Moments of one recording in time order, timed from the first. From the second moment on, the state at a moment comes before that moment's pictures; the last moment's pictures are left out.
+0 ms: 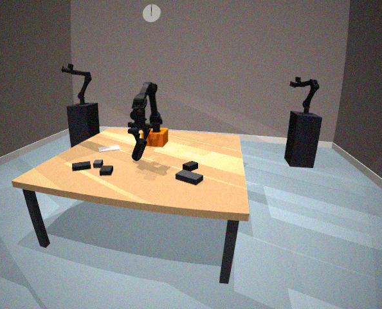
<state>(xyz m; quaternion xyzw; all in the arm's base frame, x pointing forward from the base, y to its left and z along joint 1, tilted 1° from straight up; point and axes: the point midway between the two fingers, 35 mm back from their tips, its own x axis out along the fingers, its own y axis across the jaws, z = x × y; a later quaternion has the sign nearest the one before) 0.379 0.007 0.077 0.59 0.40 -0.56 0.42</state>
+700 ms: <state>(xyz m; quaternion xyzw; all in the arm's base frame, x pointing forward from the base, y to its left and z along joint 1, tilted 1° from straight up) 0.373 -0.009 0.080 0.59 0.40 -0.56 0.42</state>
